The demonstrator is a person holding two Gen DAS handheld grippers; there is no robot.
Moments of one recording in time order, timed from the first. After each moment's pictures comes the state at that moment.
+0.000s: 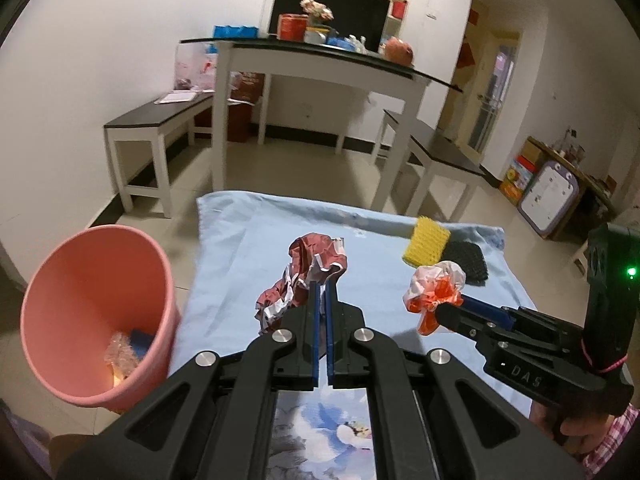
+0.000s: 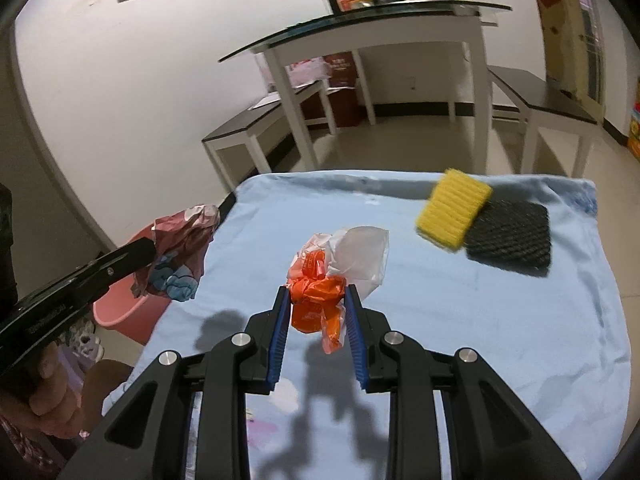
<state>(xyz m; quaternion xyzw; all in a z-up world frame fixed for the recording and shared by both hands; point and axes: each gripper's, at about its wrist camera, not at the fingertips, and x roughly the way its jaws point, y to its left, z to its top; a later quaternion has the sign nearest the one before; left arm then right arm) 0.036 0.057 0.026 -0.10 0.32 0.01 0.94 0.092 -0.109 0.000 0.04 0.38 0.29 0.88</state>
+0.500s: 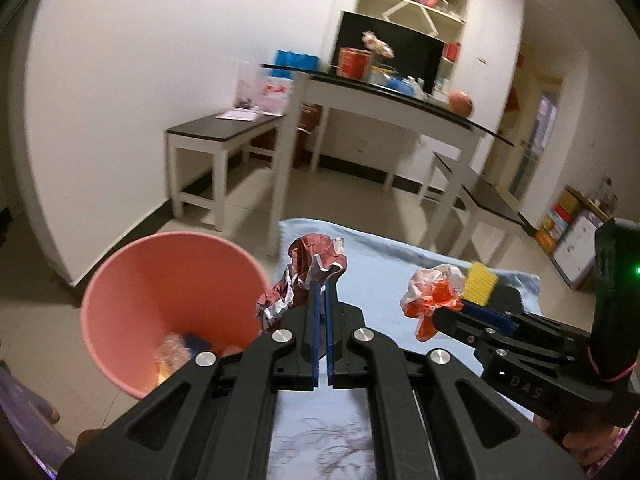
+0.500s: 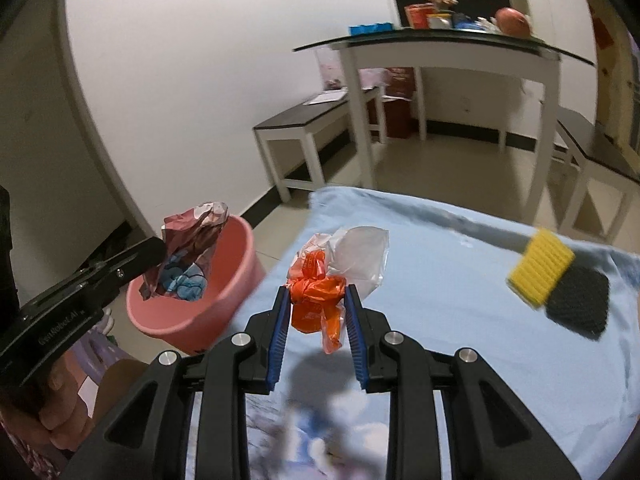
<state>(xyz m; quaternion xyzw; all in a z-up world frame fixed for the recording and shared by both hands) -0.011 0.126 0.041 -0.14 0.27 0.11 0.95 0.076 -0.015 0.032 -0.02 0.35 0.36 0.86</state>
